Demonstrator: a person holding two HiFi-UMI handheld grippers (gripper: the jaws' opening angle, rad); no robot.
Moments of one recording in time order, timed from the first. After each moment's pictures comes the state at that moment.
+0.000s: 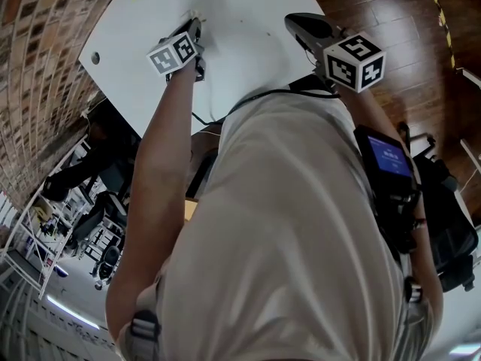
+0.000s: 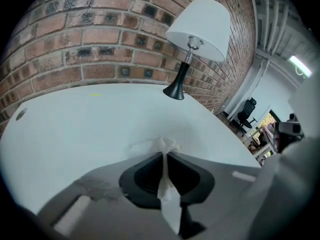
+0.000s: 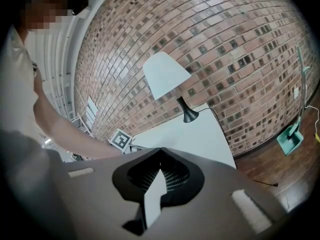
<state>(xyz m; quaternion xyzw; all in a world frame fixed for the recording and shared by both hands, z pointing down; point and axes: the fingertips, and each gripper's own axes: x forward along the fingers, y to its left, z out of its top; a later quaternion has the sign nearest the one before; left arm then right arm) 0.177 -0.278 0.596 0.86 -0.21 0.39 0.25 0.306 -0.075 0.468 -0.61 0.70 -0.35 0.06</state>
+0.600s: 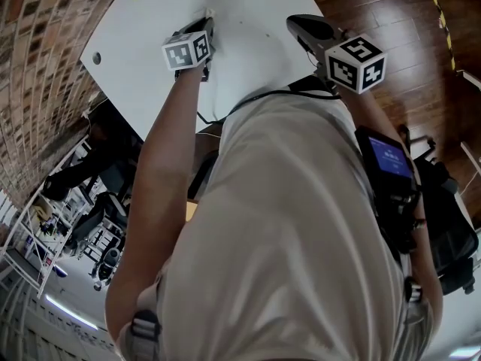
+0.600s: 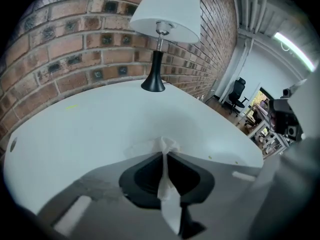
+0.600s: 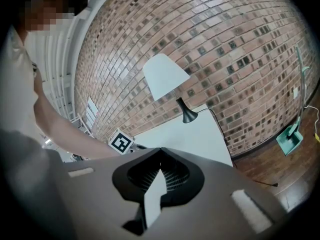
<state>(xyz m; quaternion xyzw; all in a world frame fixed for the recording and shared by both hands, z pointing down) 0.202 -0.246 0.595 0.87 -0.15 0.44 0.17 0.309 -0.071 0.468 -0.61 0.70 -0.35 0.06</state>
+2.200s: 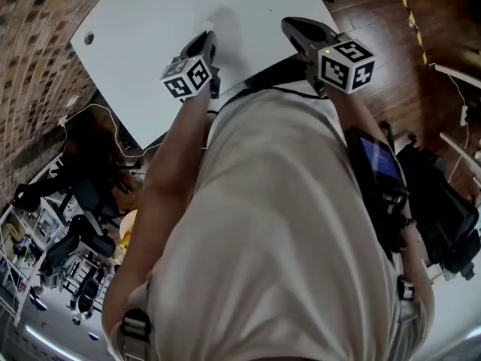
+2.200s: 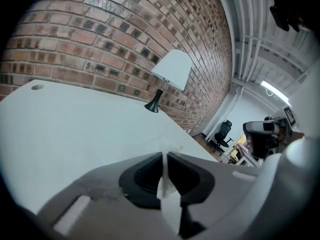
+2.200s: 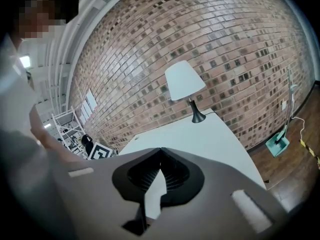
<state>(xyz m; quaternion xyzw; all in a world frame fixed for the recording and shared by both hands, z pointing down) 0.085 -0.171 0.548 0.92 -0.14 0.23 0.29 0.194 -0.037 0.425 -0.67 0.67 -0.32 0.04</state>
